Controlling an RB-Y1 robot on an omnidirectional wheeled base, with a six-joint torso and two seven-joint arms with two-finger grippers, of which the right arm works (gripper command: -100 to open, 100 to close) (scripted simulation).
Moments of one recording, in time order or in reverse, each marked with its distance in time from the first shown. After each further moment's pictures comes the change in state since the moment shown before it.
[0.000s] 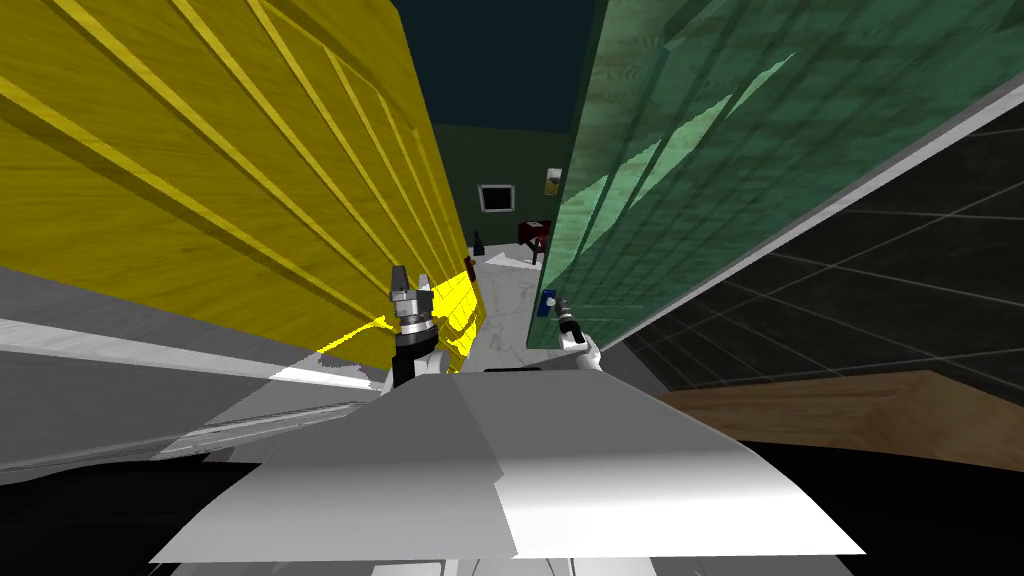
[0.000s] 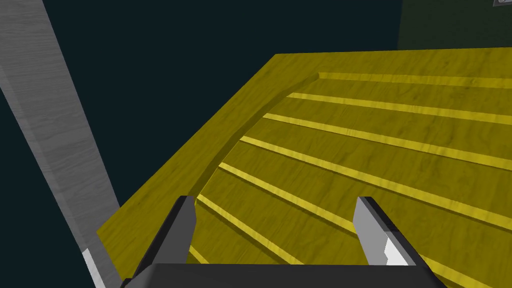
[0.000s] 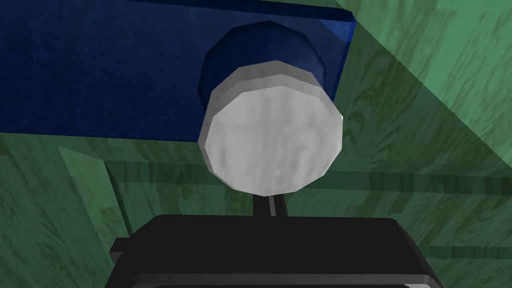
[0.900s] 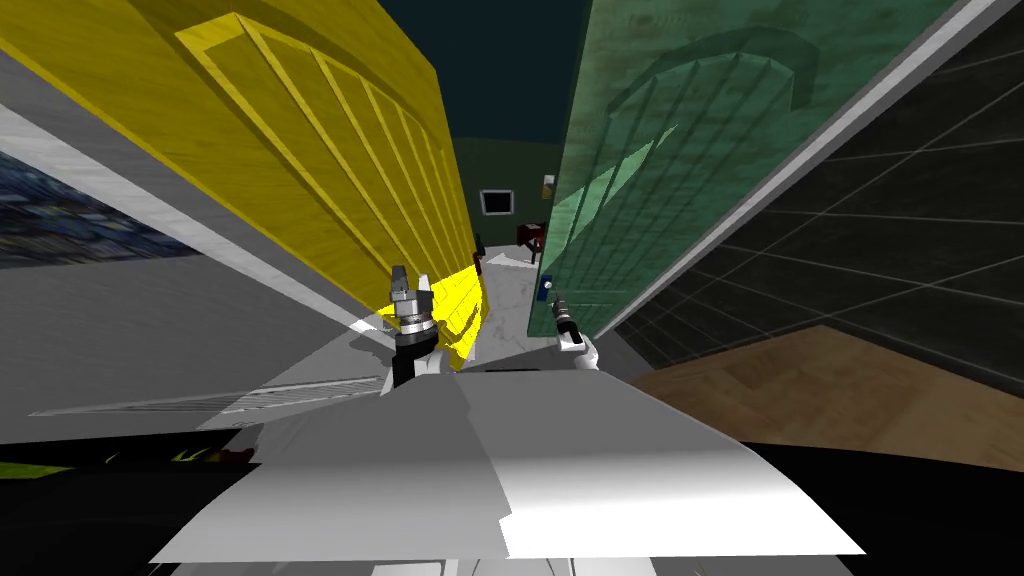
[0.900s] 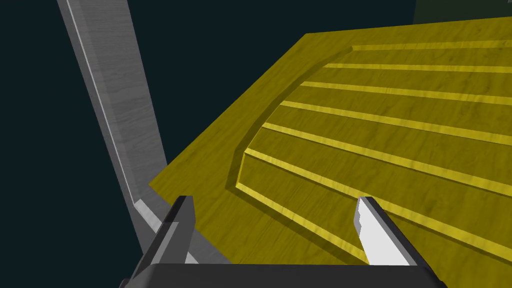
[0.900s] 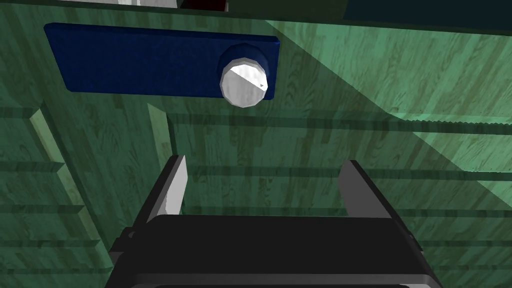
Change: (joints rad) arm 0.013 0.014 0.026 -0.023 -0.002 0.029 -0.013
